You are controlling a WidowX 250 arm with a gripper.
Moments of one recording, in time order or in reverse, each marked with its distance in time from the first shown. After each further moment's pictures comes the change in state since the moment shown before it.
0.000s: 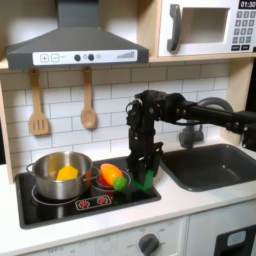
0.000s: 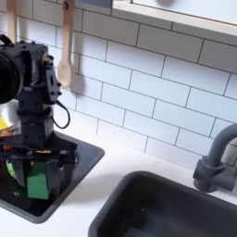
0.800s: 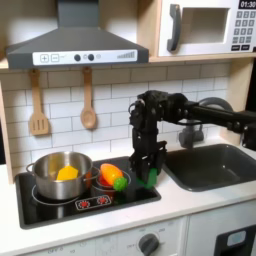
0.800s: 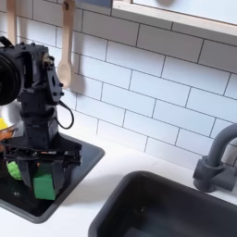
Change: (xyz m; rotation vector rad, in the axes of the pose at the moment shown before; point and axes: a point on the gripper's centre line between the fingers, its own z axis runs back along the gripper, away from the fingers) arm 0.001 -0.012 -0.002 -0.034 -0.012 -0.040
